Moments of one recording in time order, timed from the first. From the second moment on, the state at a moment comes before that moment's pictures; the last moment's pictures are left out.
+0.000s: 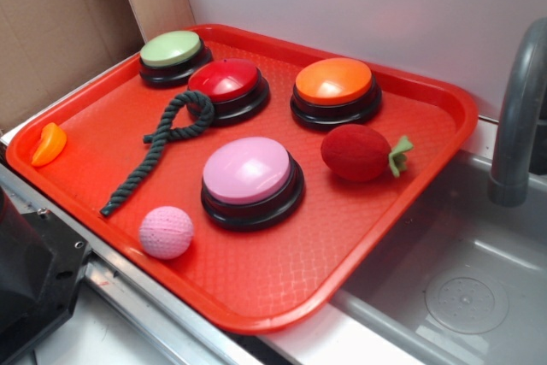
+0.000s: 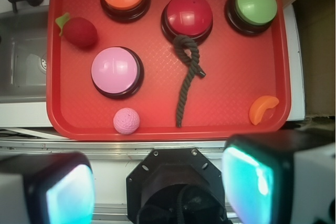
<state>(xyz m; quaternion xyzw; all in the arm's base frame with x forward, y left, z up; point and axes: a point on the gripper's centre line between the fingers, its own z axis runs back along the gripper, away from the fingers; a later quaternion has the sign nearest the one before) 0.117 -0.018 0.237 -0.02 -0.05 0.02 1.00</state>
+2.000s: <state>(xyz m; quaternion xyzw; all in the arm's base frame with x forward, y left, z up) 0.155 0.008 0.041 0.04 0.02 0.01 1.00</state>
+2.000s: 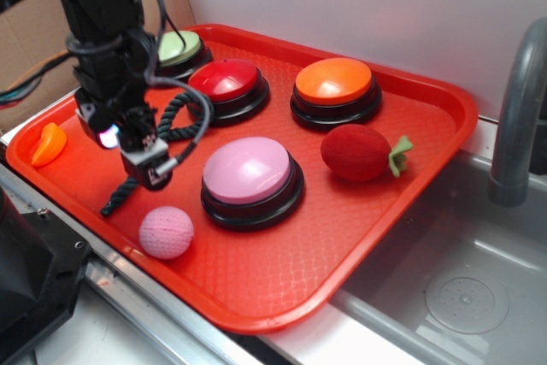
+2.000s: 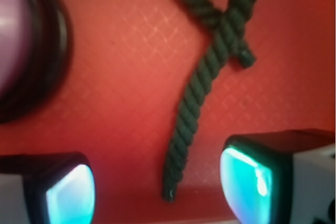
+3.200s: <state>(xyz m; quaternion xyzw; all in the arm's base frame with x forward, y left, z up) 0.160 0.023 0.005 0.01 -0.02 0.04 1.00</state>
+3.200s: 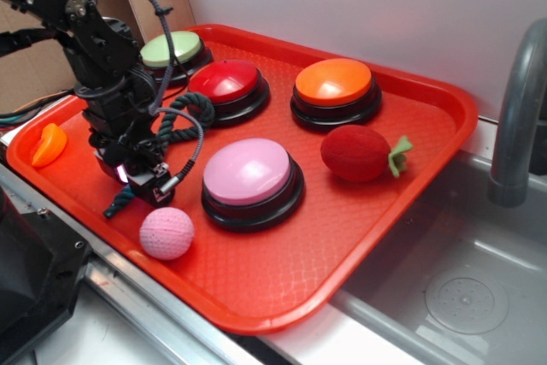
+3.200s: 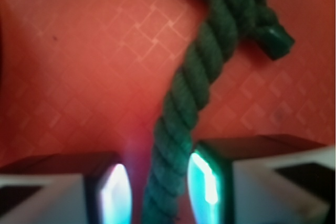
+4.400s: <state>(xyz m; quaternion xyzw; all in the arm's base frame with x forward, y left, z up) 0.179 0.008 0.110 0.03 0.05 0.04 1.00</state>
